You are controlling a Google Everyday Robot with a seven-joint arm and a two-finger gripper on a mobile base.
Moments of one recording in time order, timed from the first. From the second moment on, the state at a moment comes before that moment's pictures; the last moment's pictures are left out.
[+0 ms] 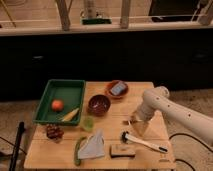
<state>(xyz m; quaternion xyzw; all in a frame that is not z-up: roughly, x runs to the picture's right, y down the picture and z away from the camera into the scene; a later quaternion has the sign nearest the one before) 0.205 0.213 0.854 -0.35 -0.11 -0.05 0.93</state>
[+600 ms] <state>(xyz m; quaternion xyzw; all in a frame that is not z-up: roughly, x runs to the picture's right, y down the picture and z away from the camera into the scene) 0.198 0.214 0.855 -0.36 -0.12 -0.05 0.93</state>
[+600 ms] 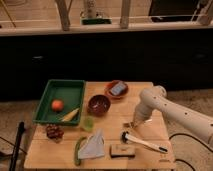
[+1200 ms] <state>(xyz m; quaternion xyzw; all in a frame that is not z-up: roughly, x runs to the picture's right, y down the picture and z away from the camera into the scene) 0.192 0.216 0.857 -0.37 -0.12 -0.05 0.92</state>
